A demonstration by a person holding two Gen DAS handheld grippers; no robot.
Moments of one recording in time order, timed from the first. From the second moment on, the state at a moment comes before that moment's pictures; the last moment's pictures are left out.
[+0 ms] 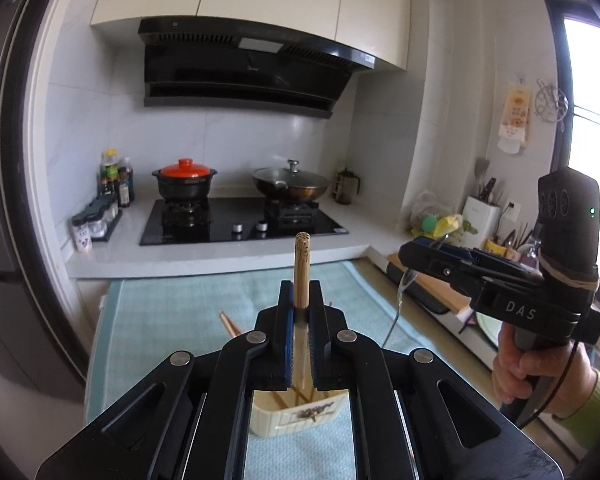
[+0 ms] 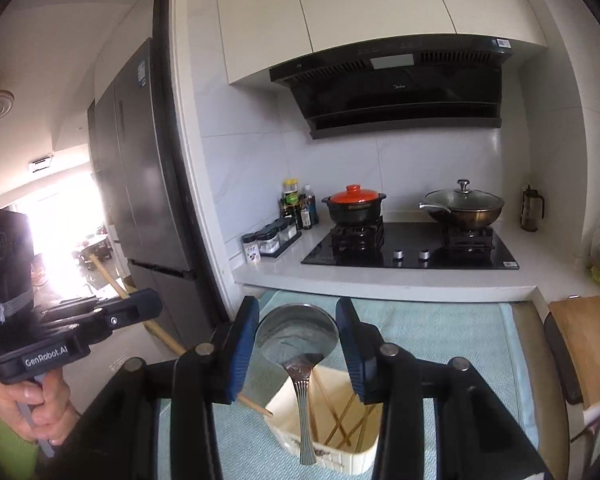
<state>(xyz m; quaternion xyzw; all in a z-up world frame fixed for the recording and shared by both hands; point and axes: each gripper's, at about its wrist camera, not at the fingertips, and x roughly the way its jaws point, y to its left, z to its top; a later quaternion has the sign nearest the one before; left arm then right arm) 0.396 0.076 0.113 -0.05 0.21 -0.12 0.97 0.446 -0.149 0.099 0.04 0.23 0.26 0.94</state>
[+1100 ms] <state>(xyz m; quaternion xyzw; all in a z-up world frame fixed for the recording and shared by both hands) 0.464 0.077 0.005 -0.06 0.33 -0.09 0.94 0.516 -0.186 -0.010 0.09 0.34 0.18 0.92</state>
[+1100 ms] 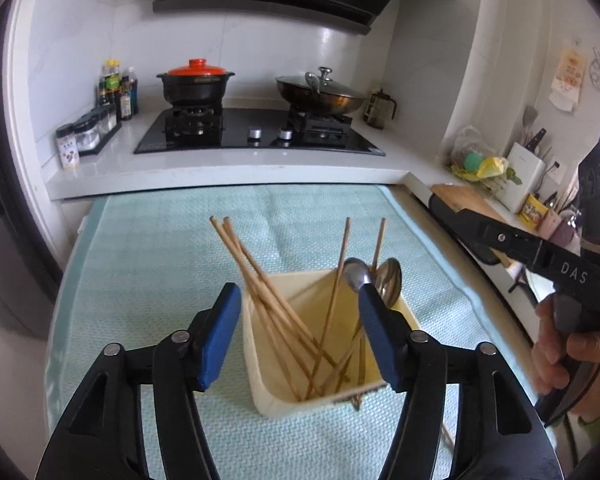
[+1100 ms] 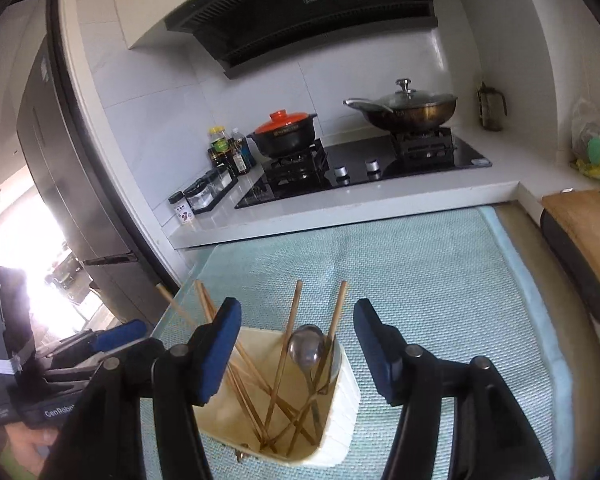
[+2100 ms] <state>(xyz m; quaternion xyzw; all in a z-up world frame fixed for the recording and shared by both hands) 0.262 0.020 -0.104 0.00 0.40 -0.03 0.91 0.236 -0.240 -0.127 -0.01 0.45 0.08 0.89</state>
